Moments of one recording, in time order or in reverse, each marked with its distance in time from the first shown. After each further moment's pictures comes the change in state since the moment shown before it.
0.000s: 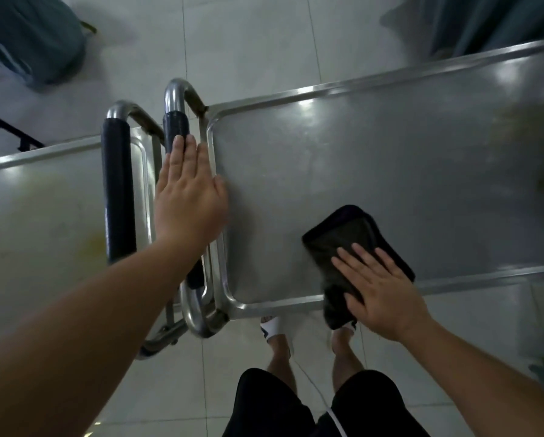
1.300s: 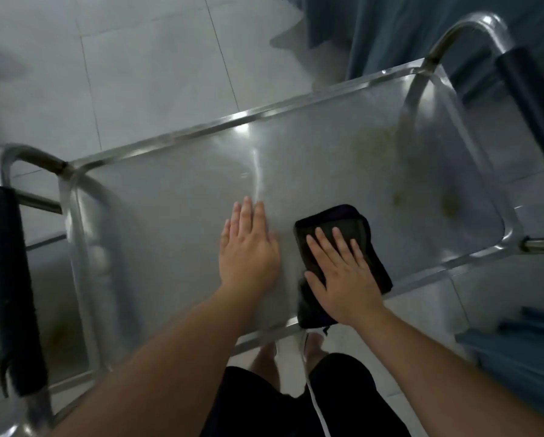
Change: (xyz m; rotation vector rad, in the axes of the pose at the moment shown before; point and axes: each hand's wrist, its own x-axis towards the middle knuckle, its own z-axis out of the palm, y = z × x) left_hand -0.011 0.286 0.091 -0.297 -0.247 0.158; right_hand -0.020 0.142 -0.037 0.055 0.037 0.397
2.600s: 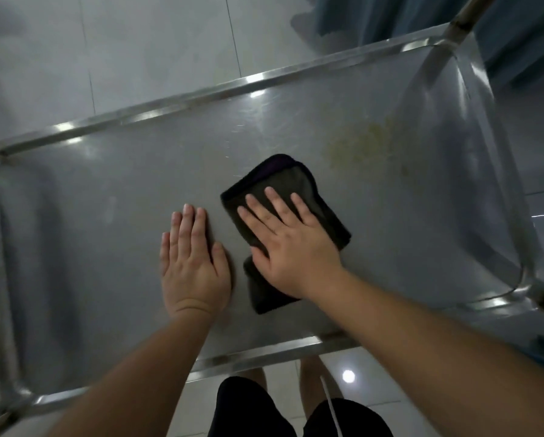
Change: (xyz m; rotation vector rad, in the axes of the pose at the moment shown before) left_hand 0.018 0.020 0.064 0.060 0.272 -0.228; right_hand 0.116 0.043 -0.035 -0.046 0.020 -0.391
